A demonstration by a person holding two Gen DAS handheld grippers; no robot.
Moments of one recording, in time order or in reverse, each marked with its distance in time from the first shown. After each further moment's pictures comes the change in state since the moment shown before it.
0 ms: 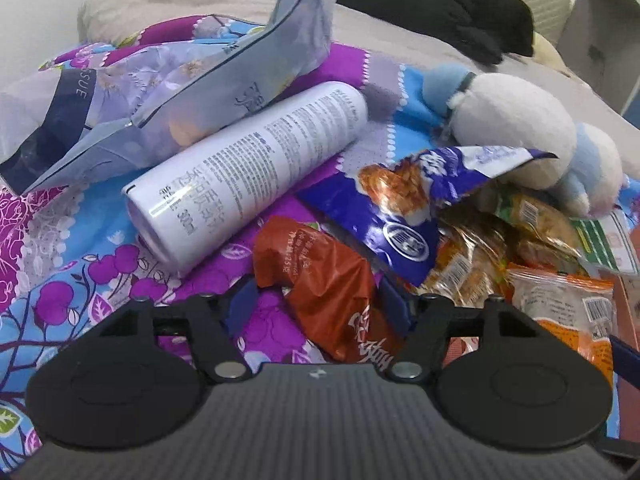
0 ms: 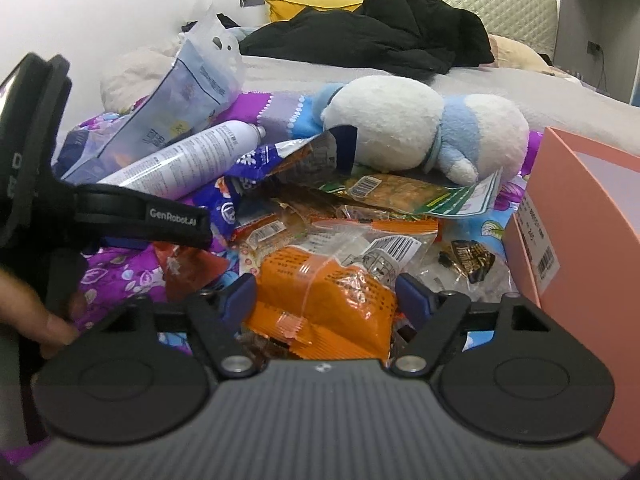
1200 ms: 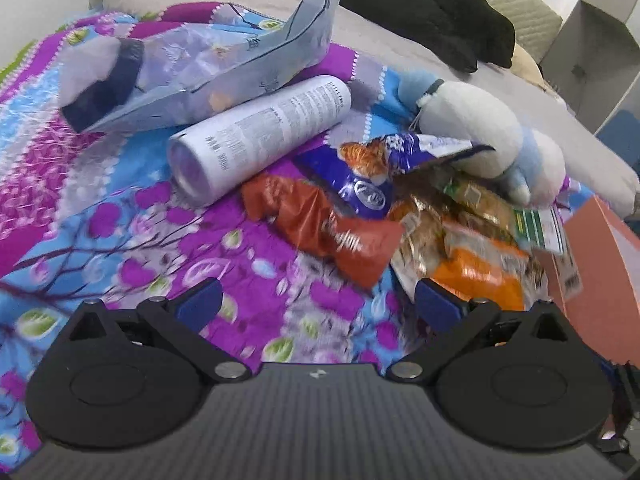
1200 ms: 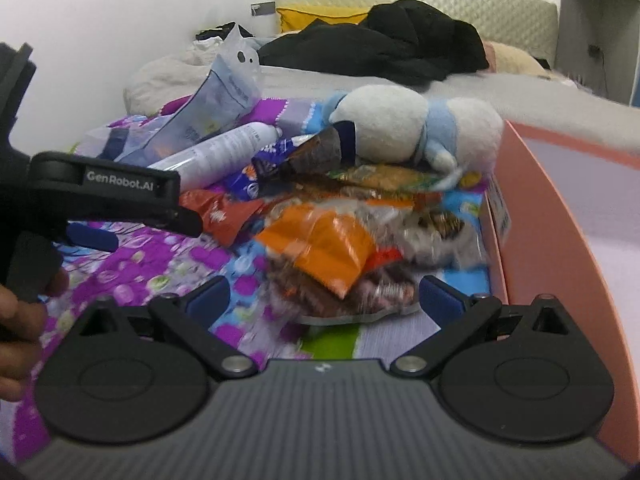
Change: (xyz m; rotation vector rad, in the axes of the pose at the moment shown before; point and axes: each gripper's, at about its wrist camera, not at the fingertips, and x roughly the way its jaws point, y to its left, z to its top) left arm -0.068 0.017 -0.019 -0.111 0.052 -0.104; right arm -0.049 -0.006 -0.022 -0.017 -0.026 0.038
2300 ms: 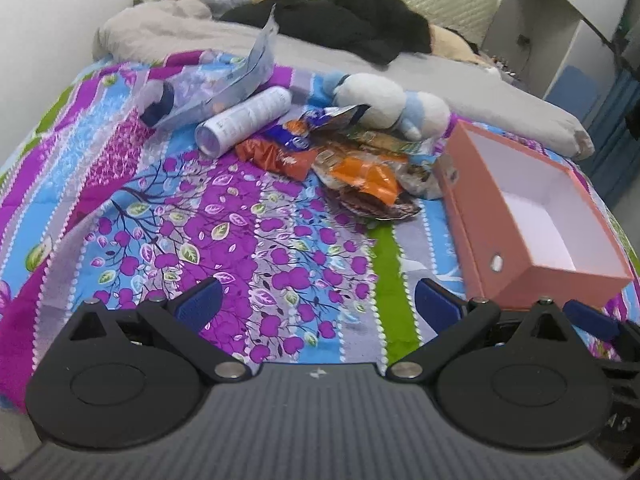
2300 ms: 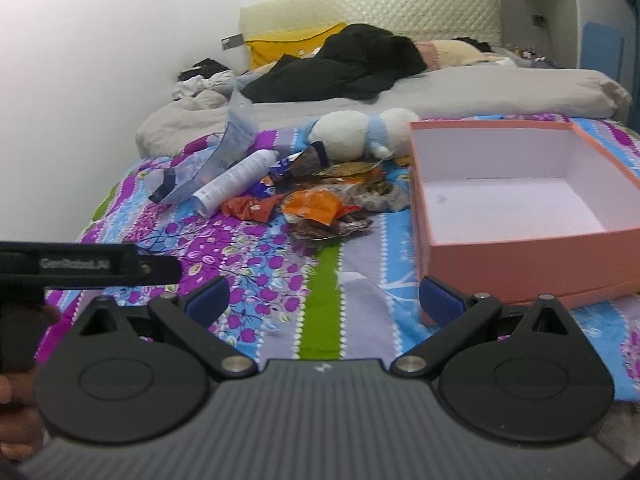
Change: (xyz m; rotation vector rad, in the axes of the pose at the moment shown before) left arm -0.223 -0.046 -0.124 0.151 -0.036 -0.009; right arm -0.213 0.003 -0.041 0.191 -0.007 -0.004
